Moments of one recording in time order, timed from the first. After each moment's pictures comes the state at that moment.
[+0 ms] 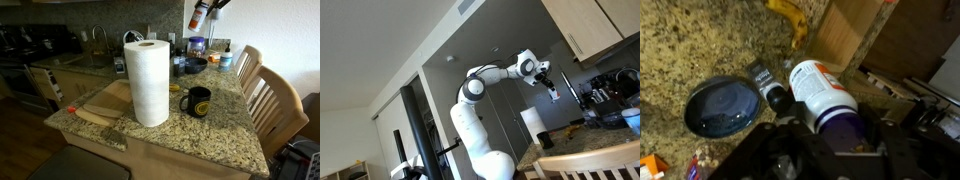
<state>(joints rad) 0.08 -0.14 -0.09 -1.79 0.28 2.19 0.50</state>
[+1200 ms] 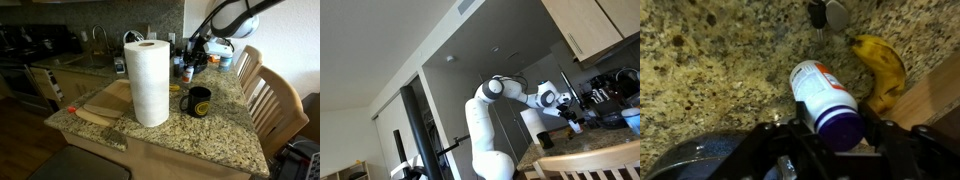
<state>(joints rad) 0.06 0.15 -0.01 -2.03 0.21 2.59 0.22</state>
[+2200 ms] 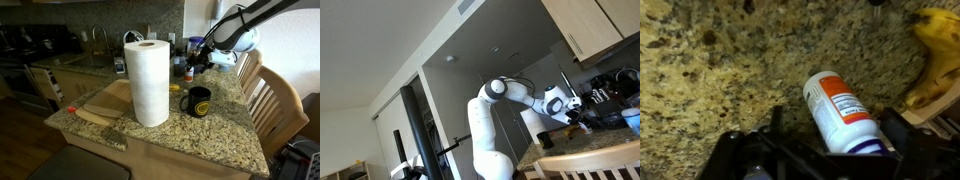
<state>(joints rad) -0.01 0.19 0.00 -2.12 0.33 2.79 0.12</state>
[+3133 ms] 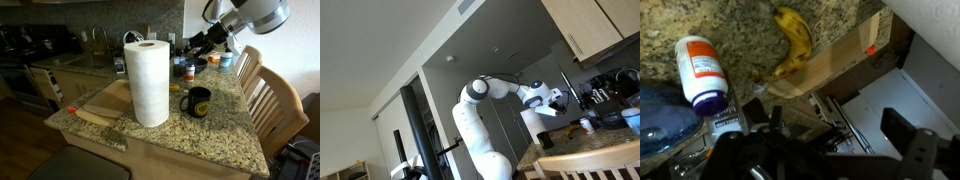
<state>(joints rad) -0.09 -0.10 0.21 -2.23 1.05 2.75 -0.69</state>
